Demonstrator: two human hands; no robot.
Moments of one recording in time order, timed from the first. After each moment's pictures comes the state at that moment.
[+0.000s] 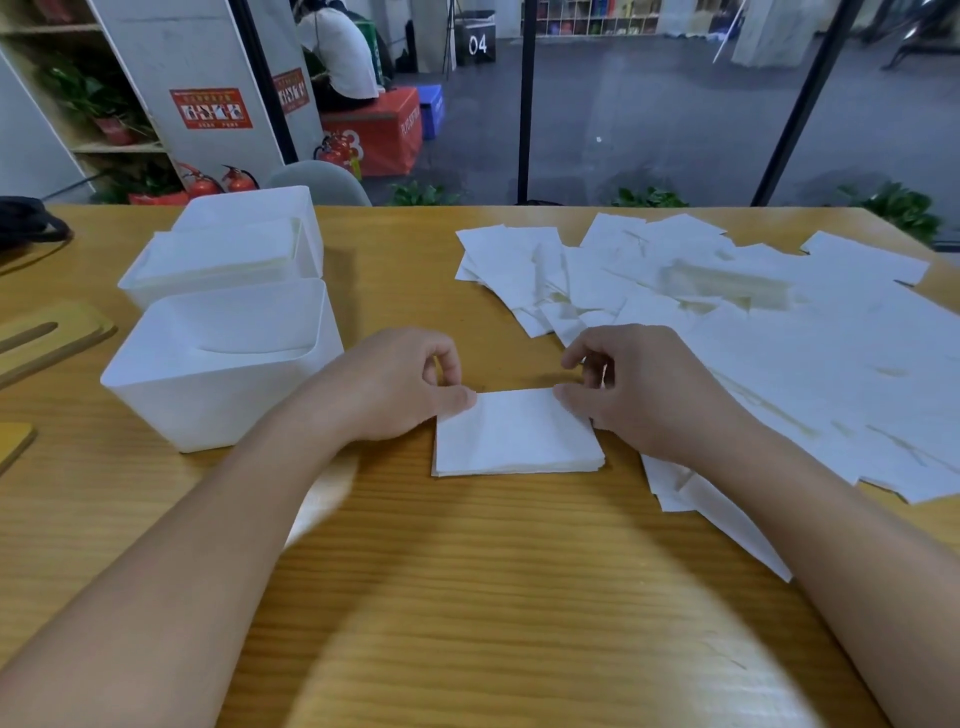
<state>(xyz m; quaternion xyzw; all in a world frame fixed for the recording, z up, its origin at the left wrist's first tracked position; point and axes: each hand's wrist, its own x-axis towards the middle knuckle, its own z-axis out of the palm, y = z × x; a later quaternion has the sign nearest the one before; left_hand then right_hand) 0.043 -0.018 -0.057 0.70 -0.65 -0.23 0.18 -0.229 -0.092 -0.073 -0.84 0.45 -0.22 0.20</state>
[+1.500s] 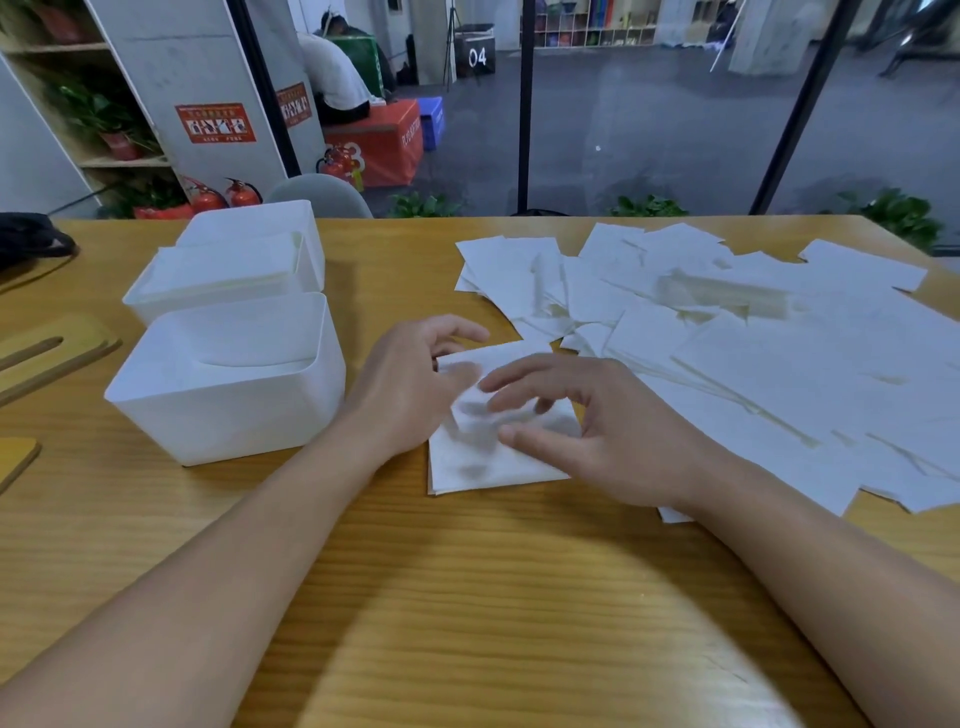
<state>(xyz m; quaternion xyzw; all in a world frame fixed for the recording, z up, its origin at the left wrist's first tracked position) 0.020 -0.022 -0.069 0.67 -0.60 -0.20 0.39 -0.213 -0.064 -0.070 -0.88 0.23 -0.27 0.31</state>
